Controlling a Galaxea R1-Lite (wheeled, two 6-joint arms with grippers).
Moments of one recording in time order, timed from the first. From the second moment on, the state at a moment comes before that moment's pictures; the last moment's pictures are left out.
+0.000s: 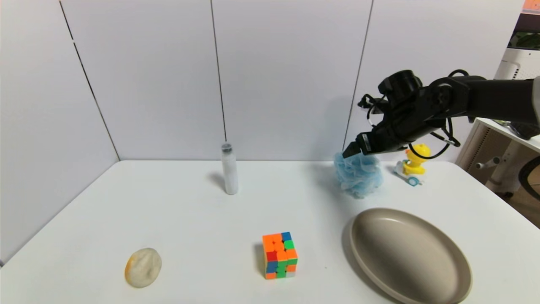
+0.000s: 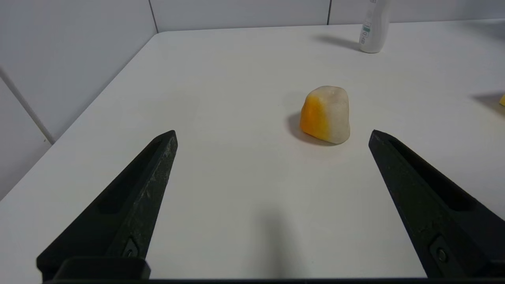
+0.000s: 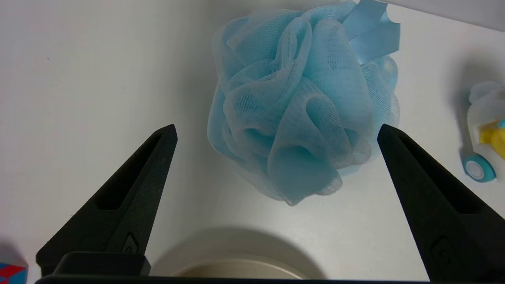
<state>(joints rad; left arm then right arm) 0.00 0.00 0.00 0.01 0.00 0.02 0.20 2.17 -1.92 0.62 0.06 -0.04</state>
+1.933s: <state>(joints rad) 0.00 0.00 0.00 0.01 0.00 0.02 0.18 2.34 -1.94 0.52 0.03 -0.07</state>
